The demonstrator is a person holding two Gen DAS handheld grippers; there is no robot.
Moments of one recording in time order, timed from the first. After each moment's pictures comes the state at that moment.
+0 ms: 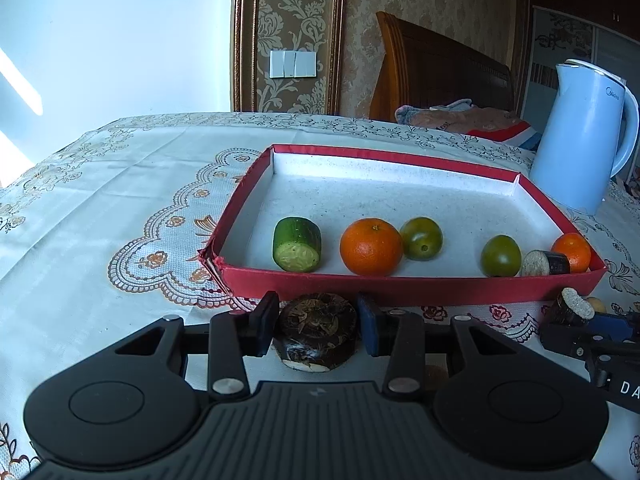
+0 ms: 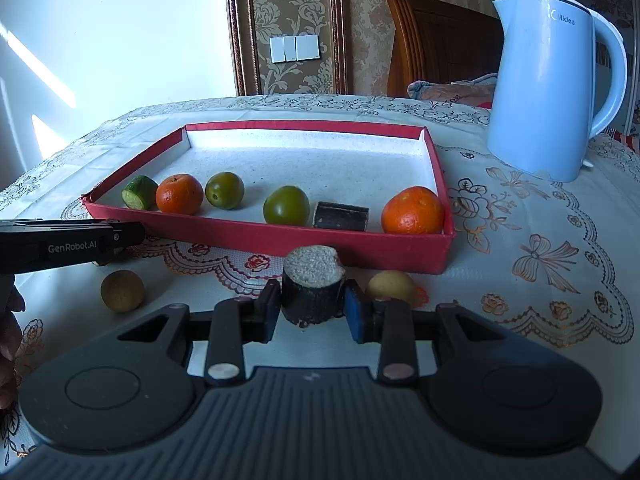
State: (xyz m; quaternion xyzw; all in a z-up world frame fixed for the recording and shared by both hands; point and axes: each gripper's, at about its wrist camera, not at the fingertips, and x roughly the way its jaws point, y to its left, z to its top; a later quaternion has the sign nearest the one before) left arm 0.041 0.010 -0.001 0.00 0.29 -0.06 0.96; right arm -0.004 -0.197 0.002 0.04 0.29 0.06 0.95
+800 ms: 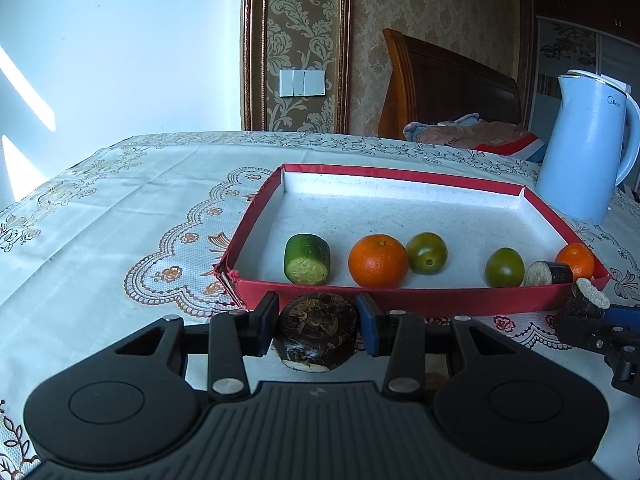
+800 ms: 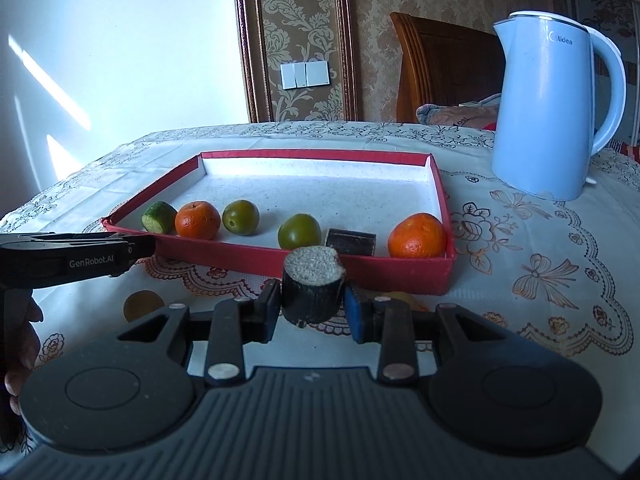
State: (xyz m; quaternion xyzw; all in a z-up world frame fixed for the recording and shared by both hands) left arm 0.031 0.007 0.003 0.00 0.26 -0.05 0.96; right arm -0.015 -0.199 0.012 0.05 0.25 0.08 0.96
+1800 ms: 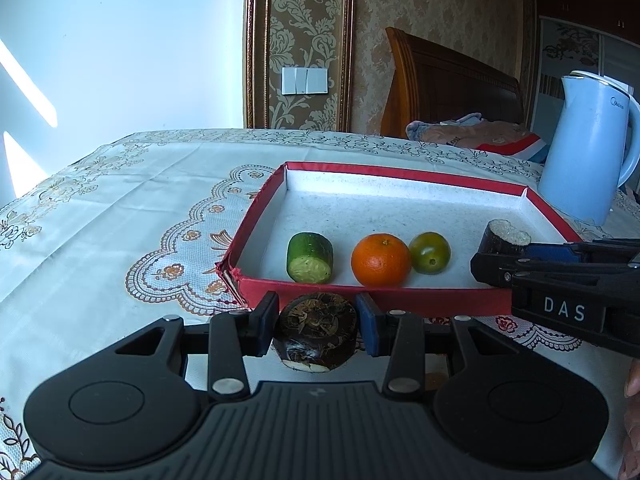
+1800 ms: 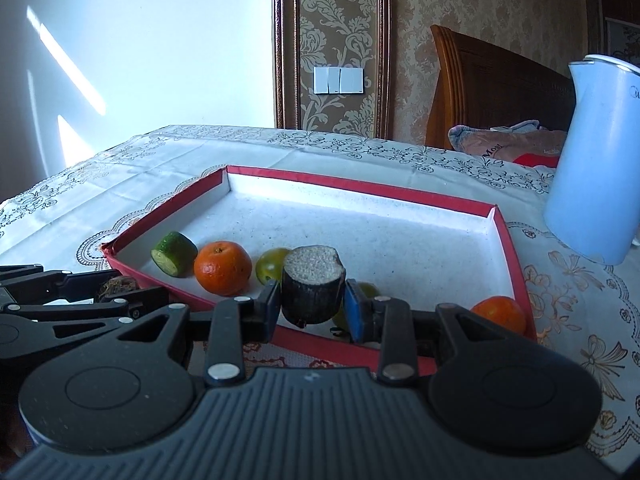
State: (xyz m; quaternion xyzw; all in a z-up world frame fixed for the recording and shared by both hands) left arm 0.031 0.008 0.003 0.00 0.26 -0.04 0.96; right arm 0.044 -0.153 0.027 0.00 0.25 0.11 0.96
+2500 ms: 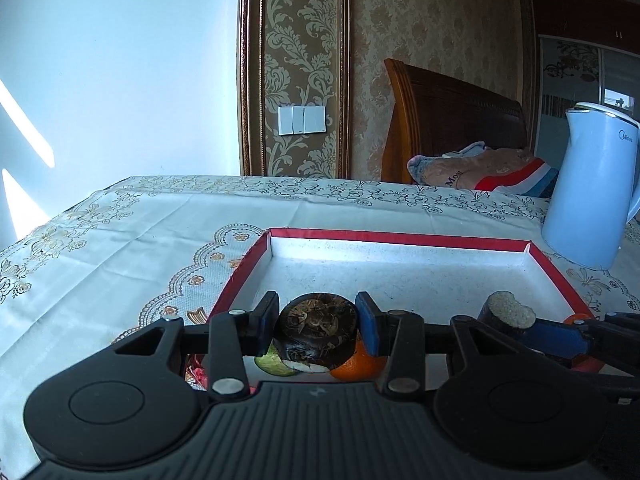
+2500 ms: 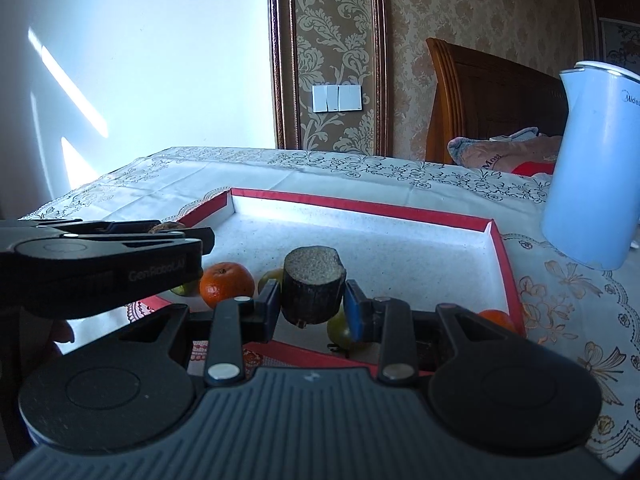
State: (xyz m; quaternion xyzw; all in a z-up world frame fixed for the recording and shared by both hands) left arm 0.067 -0.020 0.030 0.01 0.22 -0.03 0.98; right arm 0.039 -0.161 0.036 0.02 0.22 0.11 0.97
